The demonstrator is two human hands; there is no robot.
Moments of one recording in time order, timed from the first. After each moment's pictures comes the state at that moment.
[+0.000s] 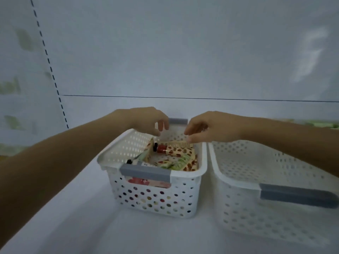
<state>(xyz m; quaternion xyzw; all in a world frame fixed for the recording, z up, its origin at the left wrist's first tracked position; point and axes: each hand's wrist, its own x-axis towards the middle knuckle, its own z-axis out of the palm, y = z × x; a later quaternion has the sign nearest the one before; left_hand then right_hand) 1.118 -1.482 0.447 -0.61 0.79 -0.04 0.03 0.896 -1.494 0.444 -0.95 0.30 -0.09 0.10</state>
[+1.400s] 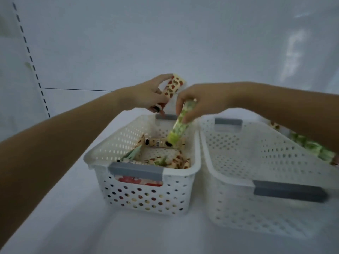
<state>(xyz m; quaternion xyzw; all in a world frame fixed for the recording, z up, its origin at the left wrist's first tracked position) 1.091 -1.477 0.476 -0.58 0.72 0.20 -0.32 0.910 -1.489 0.494 -0.94 0.31 -0.06 0.10</state>
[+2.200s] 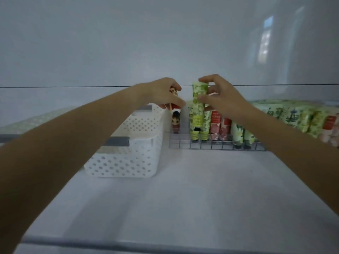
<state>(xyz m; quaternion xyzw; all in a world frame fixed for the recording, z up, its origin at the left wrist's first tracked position) 0.814 -1.473 0.474 -0.58 0.75 0.16 -0.27 0.627 -1.482 0.437 -0.76 0.36 -0.46 0.26</state>
